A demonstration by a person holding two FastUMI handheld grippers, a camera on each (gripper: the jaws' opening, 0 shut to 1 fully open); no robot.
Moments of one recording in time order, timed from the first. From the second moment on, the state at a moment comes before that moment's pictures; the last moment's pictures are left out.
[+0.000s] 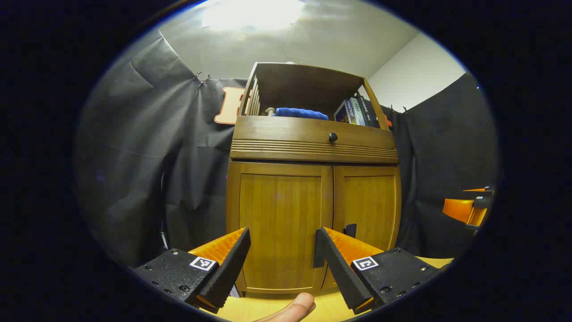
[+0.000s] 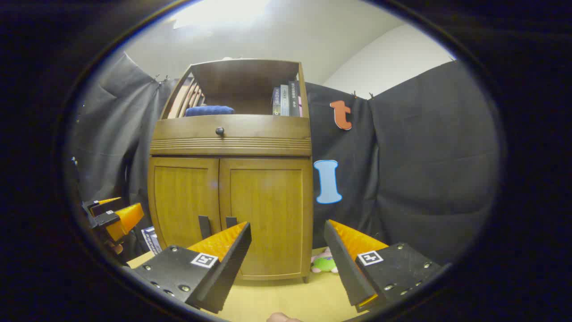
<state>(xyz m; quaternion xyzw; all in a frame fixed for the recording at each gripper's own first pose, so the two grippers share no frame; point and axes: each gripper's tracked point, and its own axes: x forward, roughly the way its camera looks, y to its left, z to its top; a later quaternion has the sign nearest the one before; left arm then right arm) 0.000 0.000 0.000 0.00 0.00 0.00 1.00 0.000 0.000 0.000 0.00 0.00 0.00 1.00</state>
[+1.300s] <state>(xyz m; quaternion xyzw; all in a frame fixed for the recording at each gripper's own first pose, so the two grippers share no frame) 0.001 0.002 0.000 0.00 0.00 0.01 1.00 0.047 0.079 -0.029 0.02 0.03 0.06 1.00</state>
